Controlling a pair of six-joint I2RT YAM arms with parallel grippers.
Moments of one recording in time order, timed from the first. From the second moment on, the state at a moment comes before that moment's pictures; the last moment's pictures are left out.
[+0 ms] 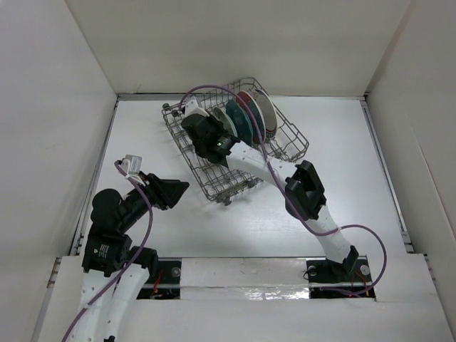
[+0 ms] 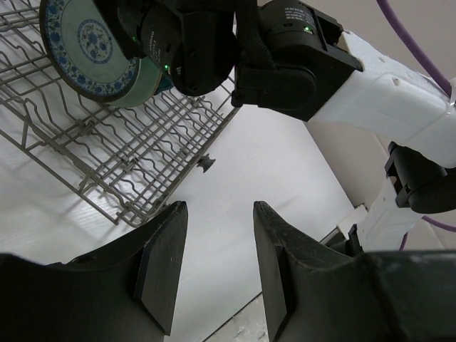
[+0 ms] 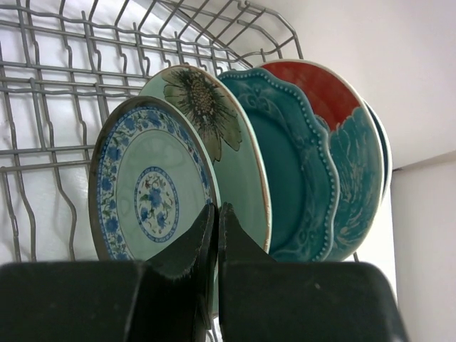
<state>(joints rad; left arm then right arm) -0.20 0.36 0.69 -0.42 0.48 -0.59 0.94 2.29 2.13 -0.33 0.97 -0.27</state>
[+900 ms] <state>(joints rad) -0.20 0.33 0.69 -0.42 0.48 -0.59 0.98 1.93 1.64 -0.07 0.70 -0.05</state>
